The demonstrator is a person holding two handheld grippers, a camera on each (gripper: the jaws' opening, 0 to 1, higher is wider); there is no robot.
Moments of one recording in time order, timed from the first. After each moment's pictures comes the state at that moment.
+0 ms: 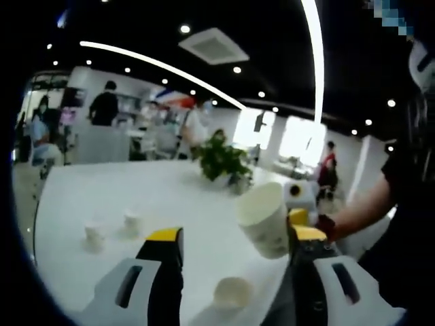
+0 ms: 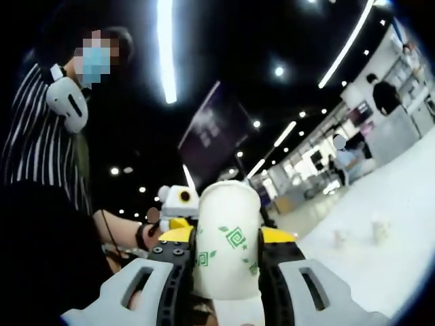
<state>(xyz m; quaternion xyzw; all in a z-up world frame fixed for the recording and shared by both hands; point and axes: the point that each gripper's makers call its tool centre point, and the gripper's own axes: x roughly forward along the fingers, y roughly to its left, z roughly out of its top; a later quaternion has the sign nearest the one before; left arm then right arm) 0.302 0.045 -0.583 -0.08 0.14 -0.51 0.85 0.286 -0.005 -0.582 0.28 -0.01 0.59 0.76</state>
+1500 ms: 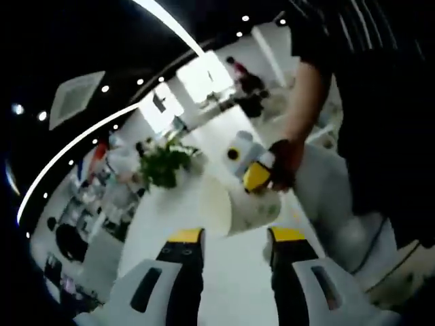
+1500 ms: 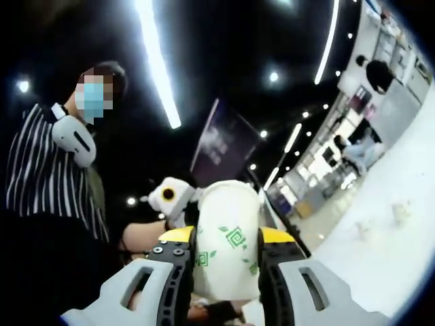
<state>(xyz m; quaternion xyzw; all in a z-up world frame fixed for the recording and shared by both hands) 0.272 0.022 -0.560 0.40 0.02 -0.65 0.64 0.279 -0.011 -0.569 0.37 -0.02 0.60 0.71</state>
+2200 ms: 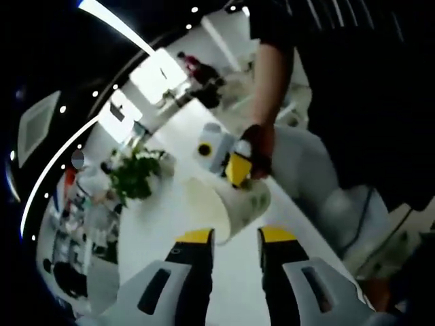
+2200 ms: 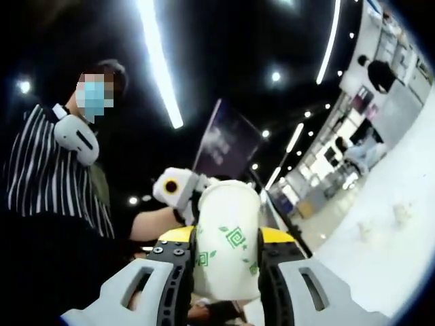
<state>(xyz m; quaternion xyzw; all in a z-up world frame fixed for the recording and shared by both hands) 0.274 0.015 -0.565 0.44 0.02 -0.70 0.56 0.277 -0.013 -0.567 0.36 -0.01 0.61 0.71</state>
